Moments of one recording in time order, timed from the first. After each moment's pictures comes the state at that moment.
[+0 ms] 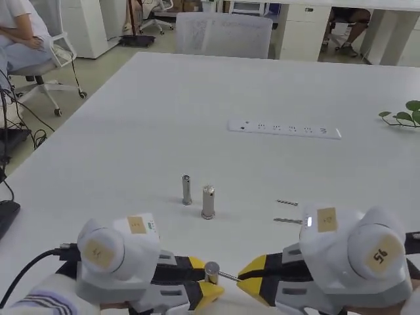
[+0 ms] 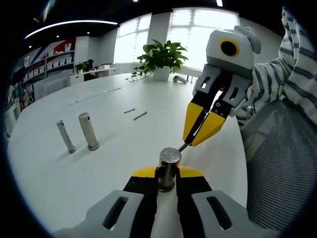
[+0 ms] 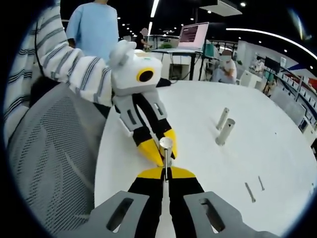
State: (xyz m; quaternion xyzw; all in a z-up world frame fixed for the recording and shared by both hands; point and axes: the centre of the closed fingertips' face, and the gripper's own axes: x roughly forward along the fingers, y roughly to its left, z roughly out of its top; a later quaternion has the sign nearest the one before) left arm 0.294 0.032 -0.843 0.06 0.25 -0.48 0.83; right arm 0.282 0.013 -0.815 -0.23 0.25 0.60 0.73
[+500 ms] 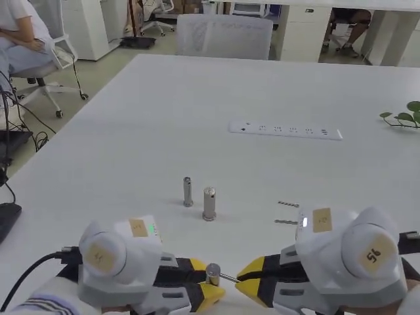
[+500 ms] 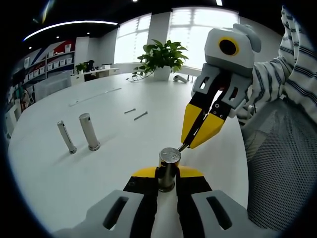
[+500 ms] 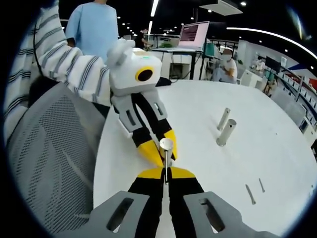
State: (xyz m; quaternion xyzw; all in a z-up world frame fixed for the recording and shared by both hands) left arm 0.295 0.032 -0.843 0.07 0.25 -0.48 0.84; right arm 0.282 0.017 -0.817 -0.24 0.25 0.60 0.72
